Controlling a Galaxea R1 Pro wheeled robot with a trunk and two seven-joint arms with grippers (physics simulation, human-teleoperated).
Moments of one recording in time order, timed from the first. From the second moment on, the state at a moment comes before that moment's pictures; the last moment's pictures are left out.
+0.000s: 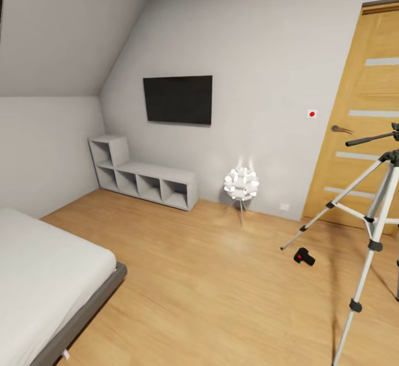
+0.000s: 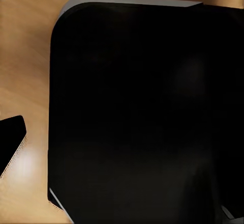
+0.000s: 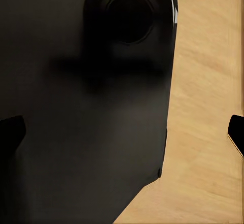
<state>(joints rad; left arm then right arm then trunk) 0.00 -0.03 0.03 -0.03 0.08 -0.06 0.00 0.00 -0.01 0.01 0.00 0.01 0.00 0.00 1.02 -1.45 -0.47</state>
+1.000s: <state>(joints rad) 0.00 -0.03 0.03 -0.03 0.08 -0.06 0.01 0.00 0.00 0.00 0.00 0.00 -0.04 0.00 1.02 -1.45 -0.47</state>
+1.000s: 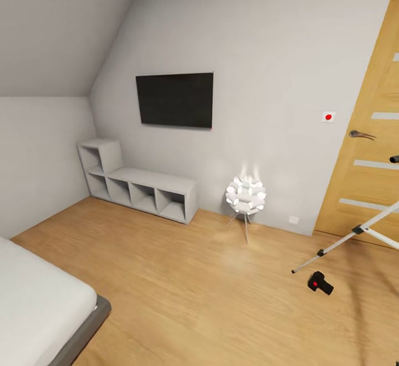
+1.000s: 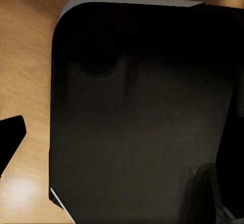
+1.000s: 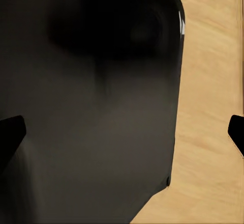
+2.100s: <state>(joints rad) 0.00 -0.03 0.03 -0.03 0.08 -0.06 0.01 0.00 0.00 0.00 0.00 0.00 -0.05 0.00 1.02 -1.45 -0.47</state>
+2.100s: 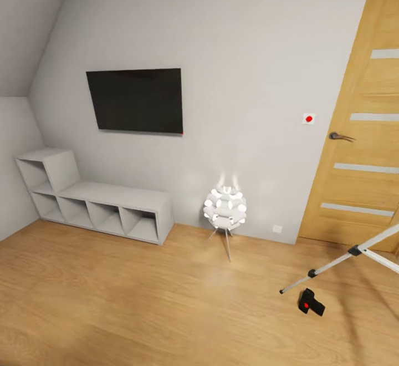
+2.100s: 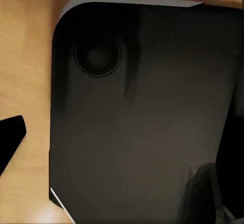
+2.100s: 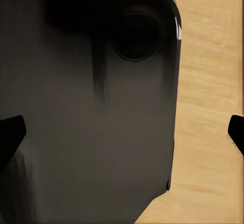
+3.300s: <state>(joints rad) 0.00 -0.03 0.03 -0.03 0.08 -0.06 0.01 0.00 0.00 0.01 0.00 0.01 -0.05 0.00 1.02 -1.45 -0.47</state>
